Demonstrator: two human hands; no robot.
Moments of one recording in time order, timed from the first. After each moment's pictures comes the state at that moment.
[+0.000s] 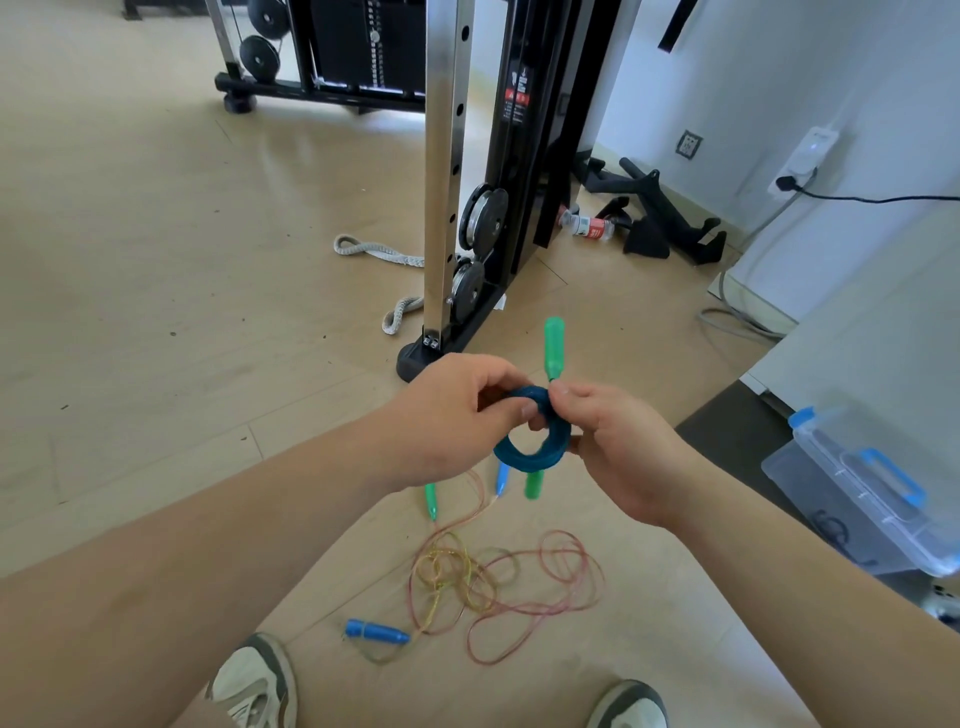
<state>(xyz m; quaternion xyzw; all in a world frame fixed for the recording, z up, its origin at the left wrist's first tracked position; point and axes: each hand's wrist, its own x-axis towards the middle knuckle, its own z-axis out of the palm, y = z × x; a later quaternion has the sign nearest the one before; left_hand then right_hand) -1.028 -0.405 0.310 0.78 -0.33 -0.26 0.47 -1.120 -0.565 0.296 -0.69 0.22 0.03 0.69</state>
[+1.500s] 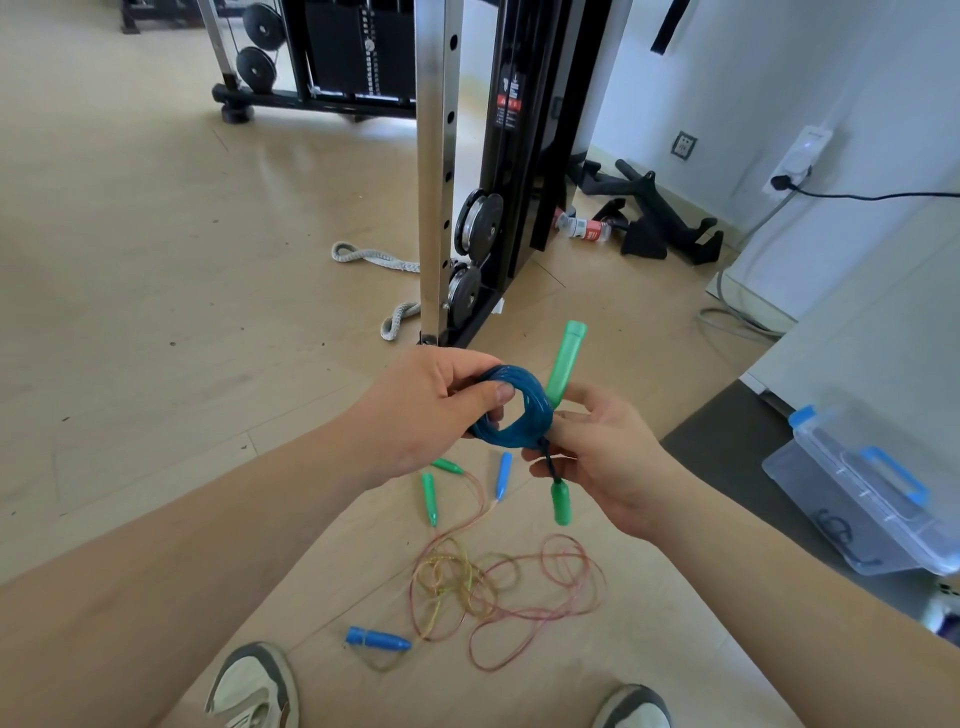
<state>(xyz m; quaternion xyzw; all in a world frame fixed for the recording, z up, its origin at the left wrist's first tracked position) -1.014 -0.396 0.305 0.76 -0.32 -0.24 0.52 -1.120 -0.565 0.287 -0.65 0.31 0.01 0.69</state>
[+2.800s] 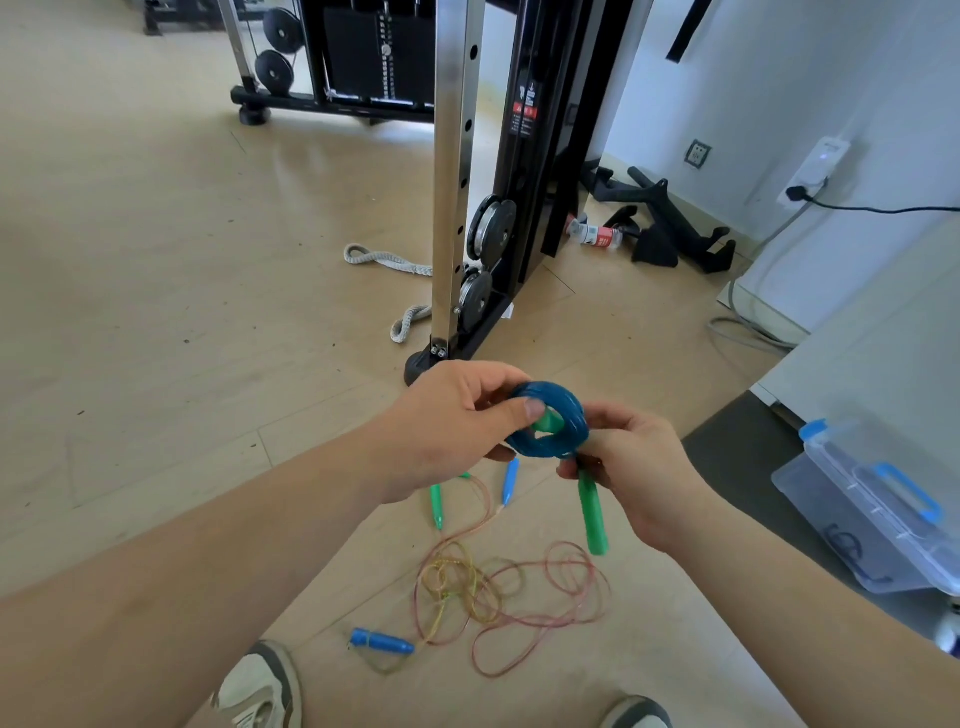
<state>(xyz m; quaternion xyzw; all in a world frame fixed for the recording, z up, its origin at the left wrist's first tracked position) -1.023 -0.403 0.309 0.73 -0.29 -0.30 0.54 -1.125 -0.570 0.292 -0.67 0.38 -0.02 0.63</state>
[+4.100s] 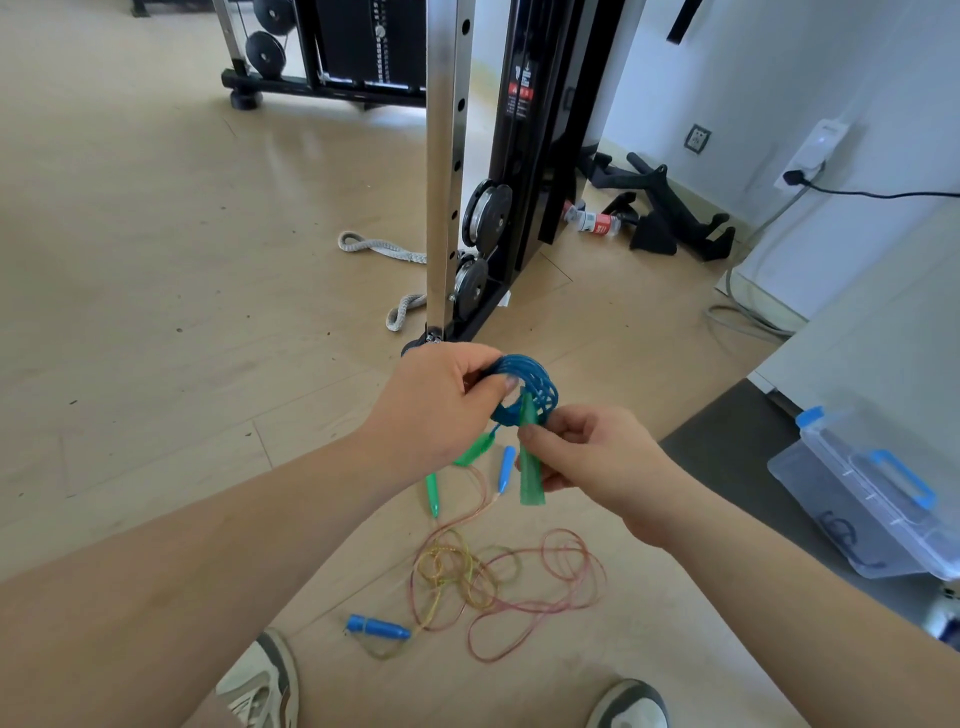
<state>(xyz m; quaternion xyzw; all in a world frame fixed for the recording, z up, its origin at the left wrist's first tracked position) -1.011 -0.413 0.278 0.81 -0.31 -0.13 0.48 -1.129 -0.558 0.293 -0.78 0.27 0.05 0.55</state>
